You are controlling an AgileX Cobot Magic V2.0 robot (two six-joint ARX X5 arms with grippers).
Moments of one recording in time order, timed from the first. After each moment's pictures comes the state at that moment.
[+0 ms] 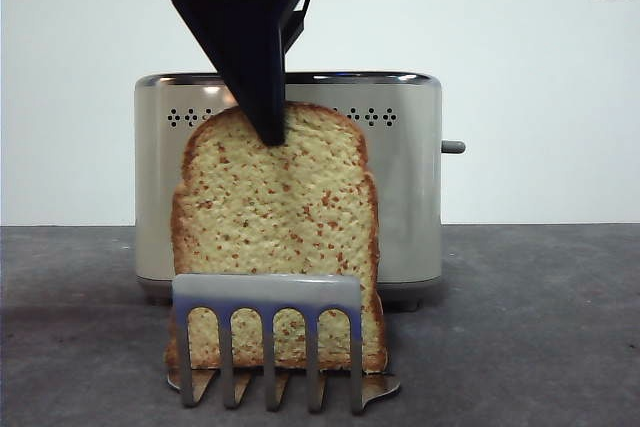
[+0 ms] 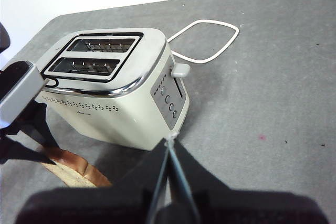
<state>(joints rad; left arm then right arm) -0.86 1.68 1.50 -1.16 0.08 0.63 0.03 0.46 0.89 -0.87 -0.42 0.10</state>
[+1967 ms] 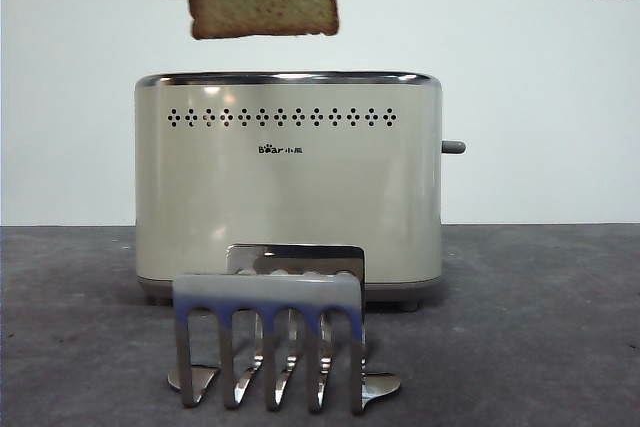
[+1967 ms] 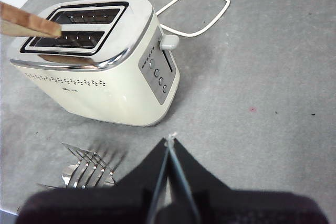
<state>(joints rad) -0.93 1.47 1.86 -1.23 -0.36 0.81 0.03 0.46 0.89 -0.97 -0.39 0.08</state>
